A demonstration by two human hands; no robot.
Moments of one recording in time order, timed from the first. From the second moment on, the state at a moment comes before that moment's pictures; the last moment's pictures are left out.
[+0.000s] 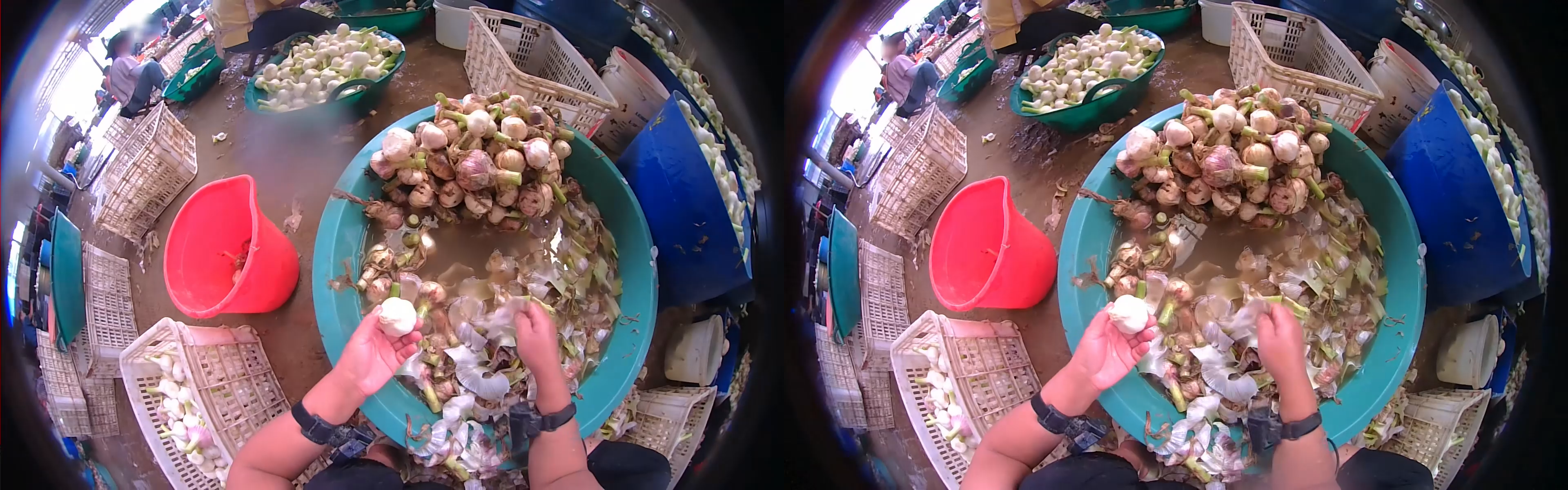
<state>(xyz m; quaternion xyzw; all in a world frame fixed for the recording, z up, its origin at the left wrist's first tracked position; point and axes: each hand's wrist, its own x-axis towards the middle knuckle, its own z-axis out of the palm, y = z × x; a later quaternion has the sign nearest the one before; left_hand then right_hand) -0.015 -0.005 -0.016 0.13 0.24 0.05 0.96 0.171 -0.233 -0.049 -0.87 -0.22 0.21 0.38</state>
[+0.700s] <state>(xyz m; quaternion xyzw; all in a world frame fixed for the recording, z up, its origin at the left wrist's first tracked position) 0.002 0.004 0.014 0.34 0.48 0.00 0.81 0.102 -0.125 -0.024 -0.80 -0.35 0.25 0.41</state>
